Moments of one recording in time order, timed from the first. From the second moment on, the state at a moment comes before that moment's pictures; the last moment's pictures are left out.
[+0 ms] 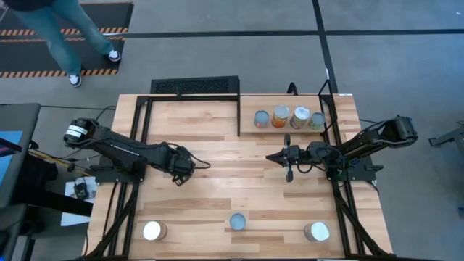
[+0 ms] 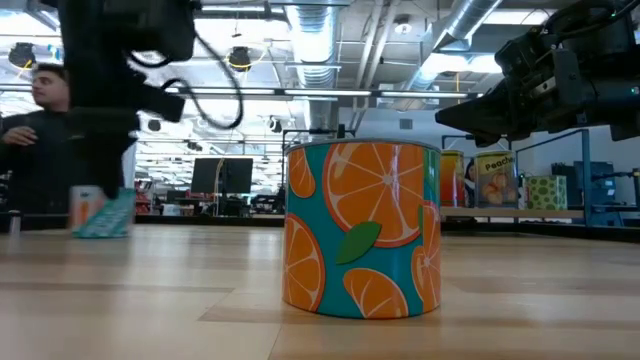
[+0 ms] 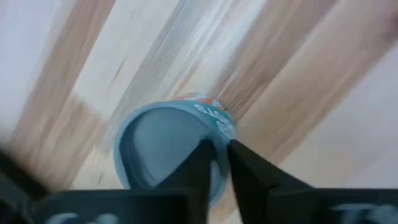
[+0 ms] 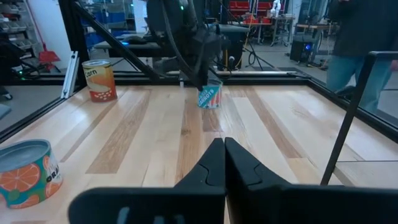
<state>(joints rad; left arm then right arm) -0.19 1.39 0.79 -0.97 -0.27 -0.81 0.04 1.27 0.08 1.15 0.07 0.01</state>
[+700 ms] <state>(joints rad) 0.01 1.53 0.92 -0.11 -0.14 -0.08 0.04 1.27 0.09 1.17 0.08 0.02</state>
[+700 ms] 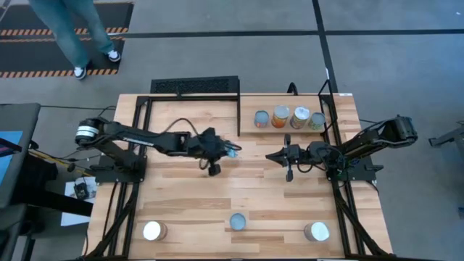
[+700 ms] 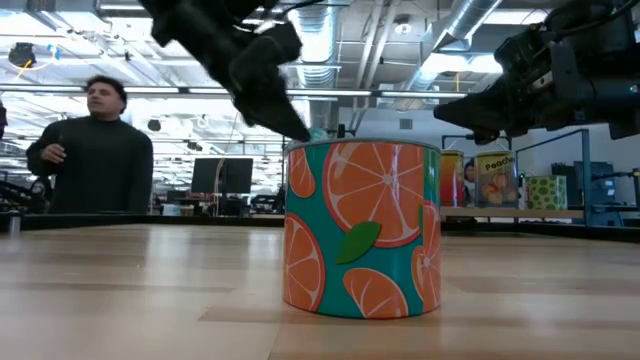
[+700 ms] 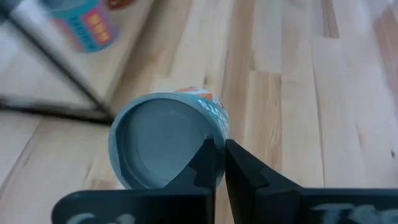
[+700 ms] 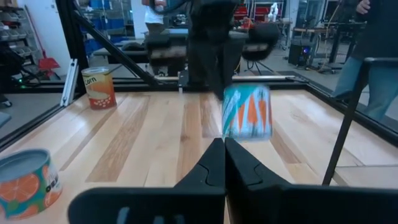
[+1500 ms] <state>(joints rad) 0.03 1.87 1.20 -0.17 -0.06 0.02 0.04 1.27 0.09 1.16 0.08 0.02</state>
